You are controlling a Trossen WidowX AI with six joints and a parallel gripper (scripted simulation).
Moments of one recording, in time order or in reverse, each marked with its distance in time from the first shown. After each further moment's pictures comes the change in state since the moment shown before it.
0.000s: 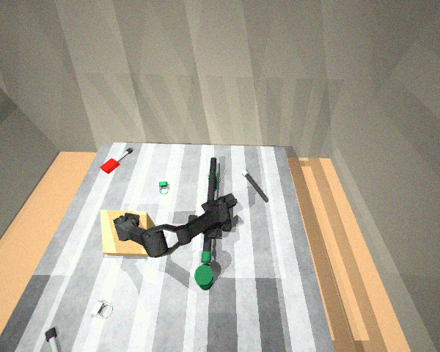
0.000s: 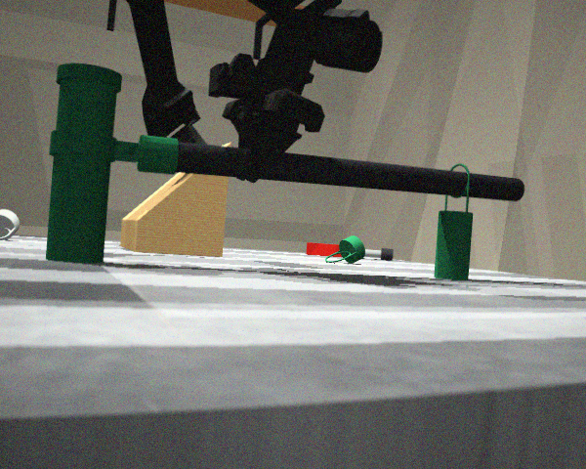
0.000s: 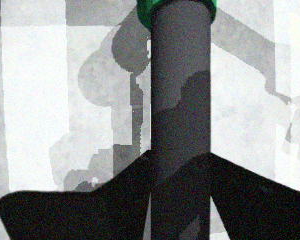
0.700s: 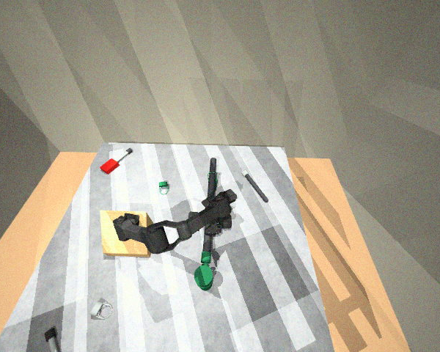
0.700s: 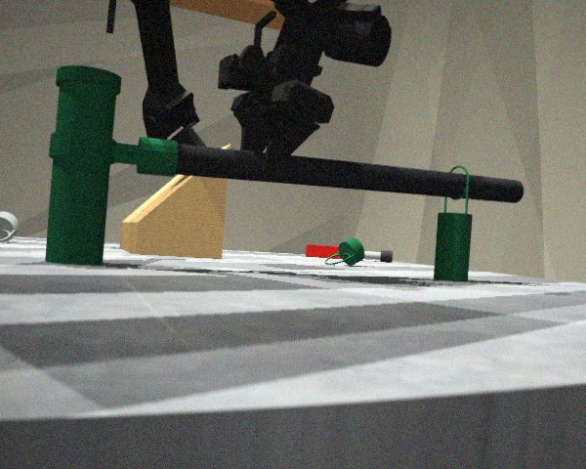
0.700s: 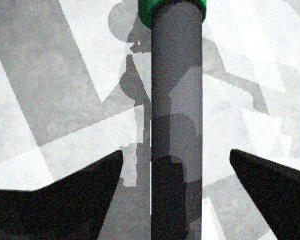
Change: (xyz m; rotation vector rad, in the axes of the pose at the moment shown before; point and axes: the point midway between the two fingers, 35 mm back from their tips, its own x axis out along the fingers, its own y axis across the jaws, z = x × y) arm -0.015 -0.001 -0.008 -0.003 -0.001 -0.001
